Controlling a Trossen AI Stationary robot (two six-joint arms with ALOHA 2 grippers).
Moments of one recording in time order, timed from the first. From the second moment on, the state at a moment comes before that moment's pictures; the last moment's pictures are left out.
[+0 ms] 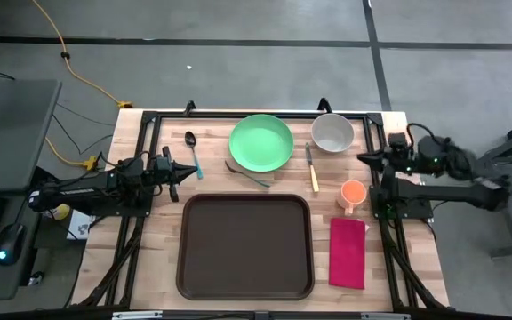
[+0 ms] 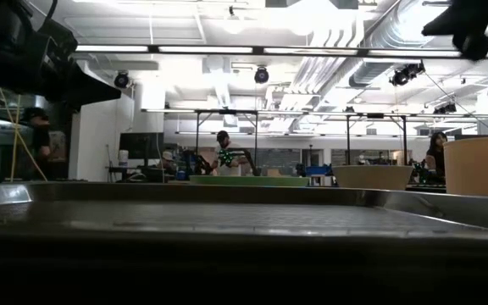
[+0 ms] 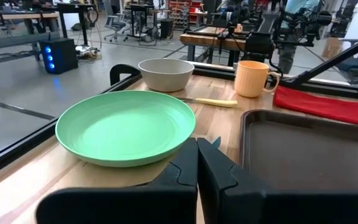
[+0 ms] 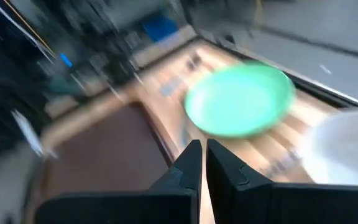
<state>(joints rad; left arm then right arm) 0.16 0.09 0.05 -0.06 -0.15 -0.05 -0.16 0.35 0.80 -0.84 0.12 0.44</state>
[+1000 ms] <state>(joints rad) 0.16 0.09 0.05 -0.06 -0.15 -0.03 -0.12 1.16 1.04 -1.34 -0.04 0.87</state>
